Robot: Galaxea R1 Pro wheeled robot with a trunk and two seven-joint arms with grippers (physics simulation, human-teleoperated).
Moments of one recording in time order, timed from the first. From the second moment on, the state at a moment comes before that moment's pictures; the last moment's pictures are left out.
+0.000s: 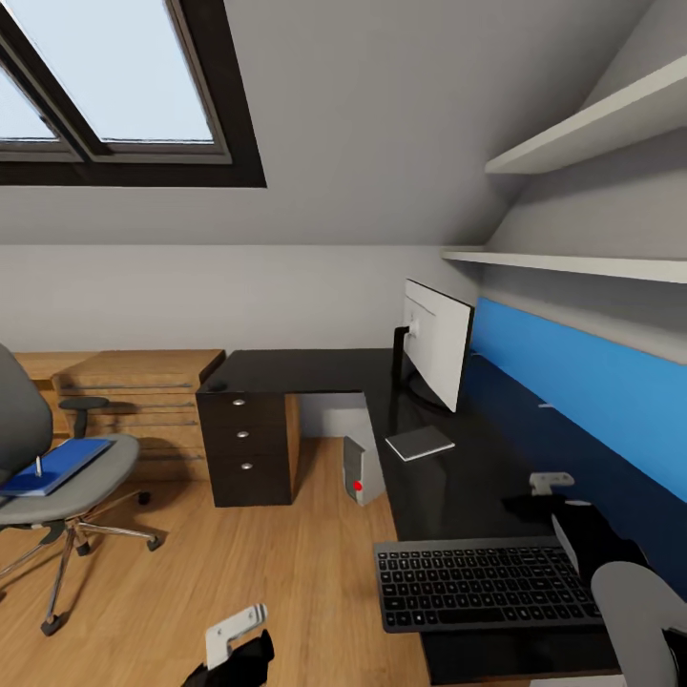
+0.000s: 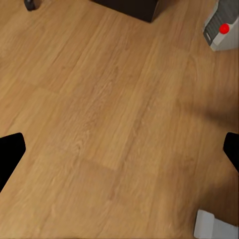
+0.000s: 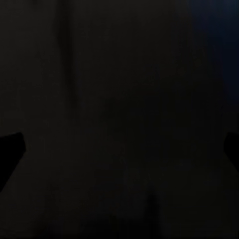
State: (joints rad) left arm 0.11 -0.09 -0.32 -1.51 0.48 0.37 0.76; right arm -0.78 -0.22 -0.40 -0.43 0.42 0.27 0.23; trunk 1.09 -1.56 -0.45
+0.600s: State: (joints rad) left arm 0.11 -0.09 -0.32 -1.52 0.48 0.37 0.76; right arm -0.78 -0.22 -0.40 -0.42 0.42 0.27 0.23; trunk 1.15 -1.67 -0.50
